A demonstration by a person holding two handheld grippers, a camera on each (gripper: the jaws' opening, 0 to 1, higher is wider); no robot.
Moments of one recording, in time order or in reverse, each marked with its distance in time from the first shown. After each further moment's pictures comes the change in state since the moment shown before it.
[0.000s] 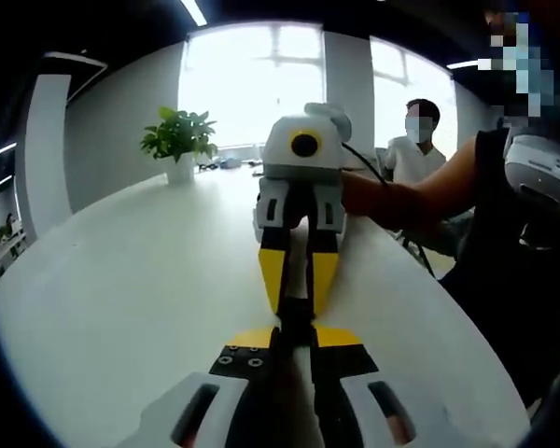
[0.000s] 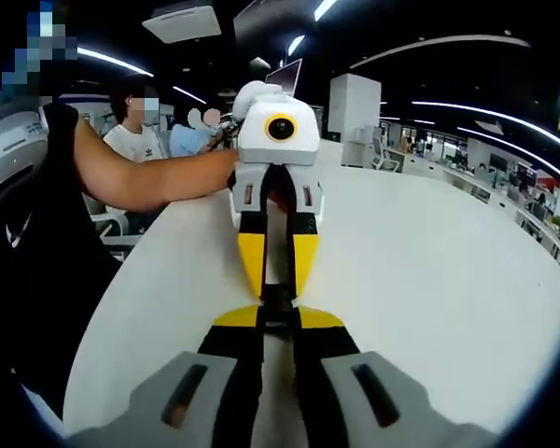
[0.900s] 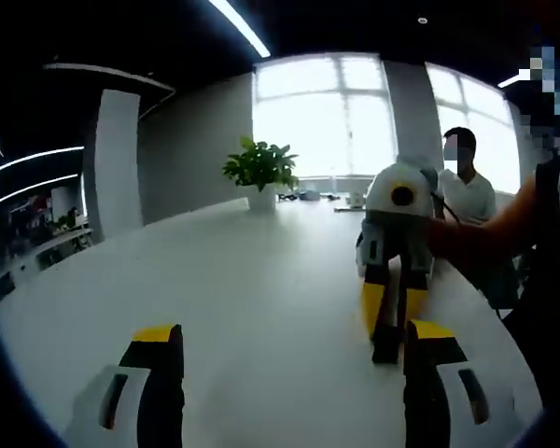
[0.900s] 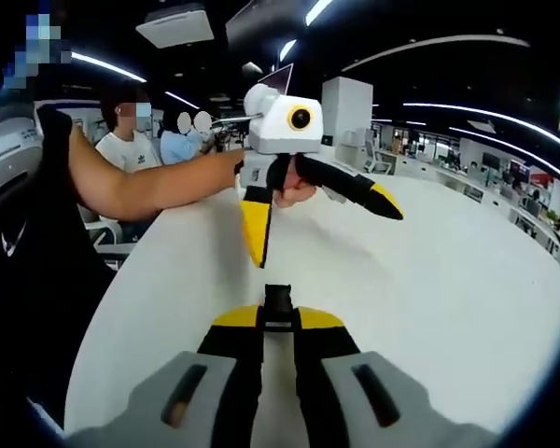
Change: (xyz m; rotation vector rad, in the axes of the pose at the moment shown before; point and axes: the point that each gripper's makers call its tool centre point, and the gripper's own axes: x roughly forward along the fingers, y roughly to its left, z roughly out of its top) left arm -0.042 0.083 0.025 -0.096 -0.157 0.379; right arm -0.003 -0.013 0.006 0.025 -0.027 -0.058
